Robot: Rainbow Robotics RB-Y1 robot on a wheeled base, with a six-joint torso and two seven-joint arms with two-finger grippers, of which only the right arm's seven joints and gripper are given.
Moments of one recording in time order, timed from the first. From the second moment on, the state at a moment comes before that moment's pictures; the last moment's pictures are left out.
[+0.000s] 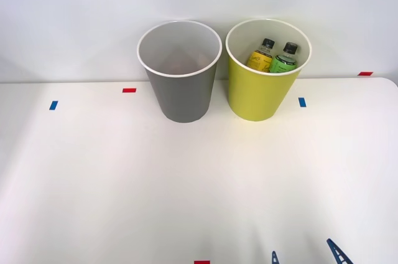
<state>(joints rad) 0.99 -0.19 0.29 -1.81 0.18 -0.81 1.50</state>
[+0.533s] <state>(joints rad) 0.99 -0.19 0.29 -1.81 0.18 -0.81 1.50</state>
